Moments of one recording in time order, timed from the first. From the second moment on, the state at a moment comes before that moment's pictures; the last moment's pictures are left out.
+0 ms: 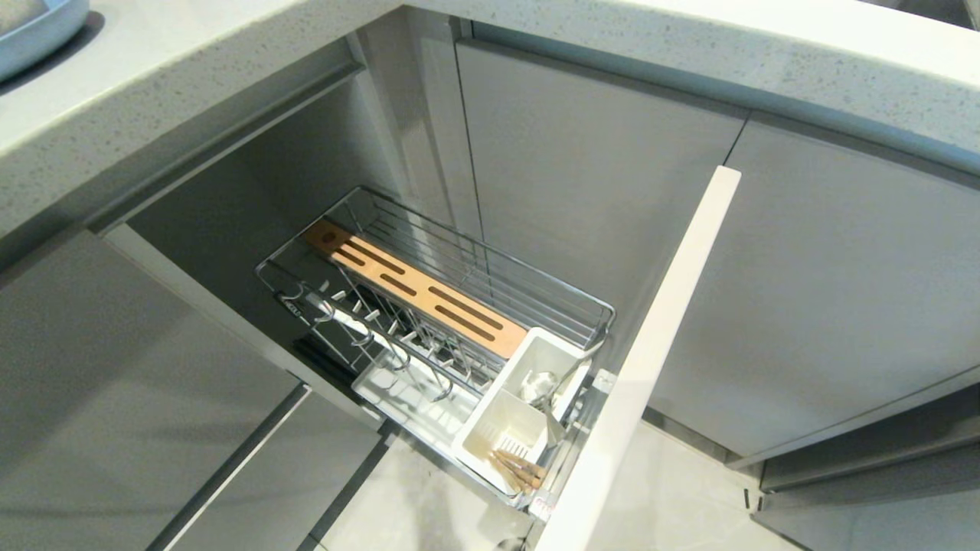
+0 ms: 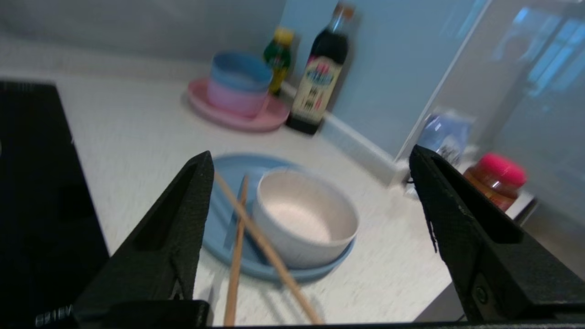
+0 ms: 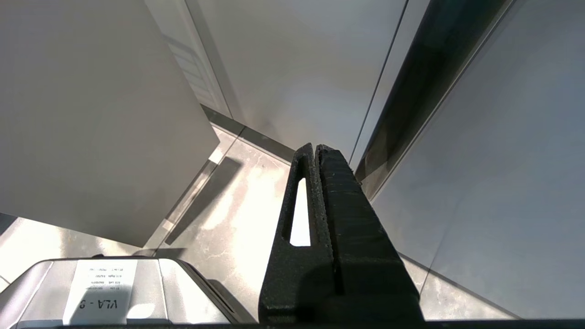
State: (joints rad) left arm 0.32 0.83 -1.19 -0.22 0.11 -0.40; right arm 0.00 0.00 0.00 0.00 0.00 0.02
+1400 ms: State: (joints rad) left arm -0.43 1.09 -1.57 0.12 0.22 -0.66; right arm 0.00 0.00 0.00 0.00 0.00 0.02
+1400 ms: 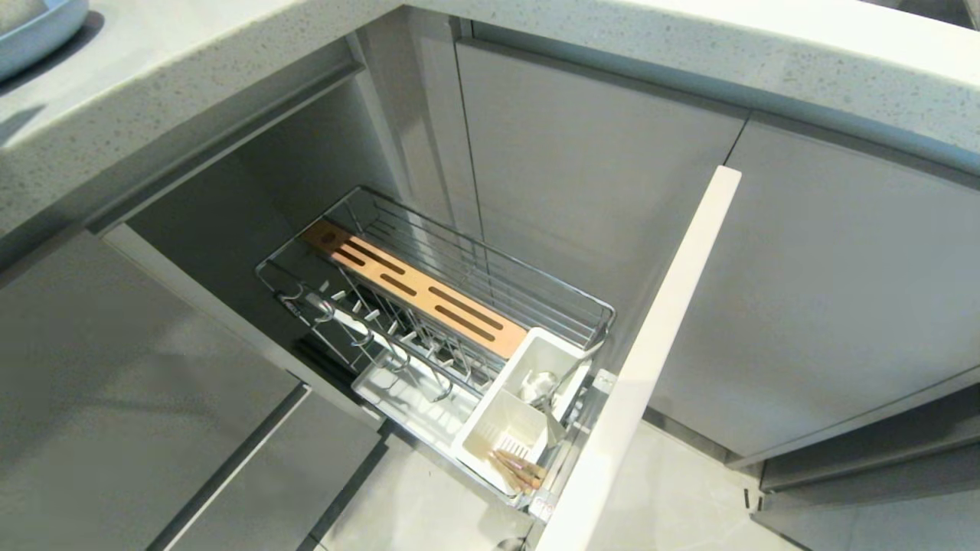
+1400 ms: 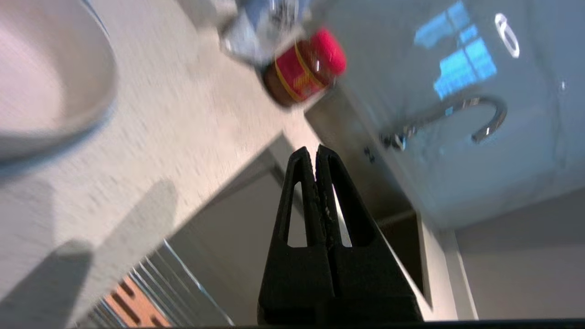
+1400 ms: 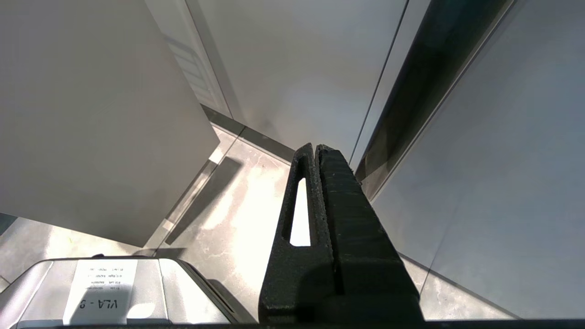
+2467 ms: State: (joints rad) left arm -0.81 1.41 -1.44 0.17 0.38 -0.64; right arm 0.00 0.00 0.00 0.00 0.00 0.02
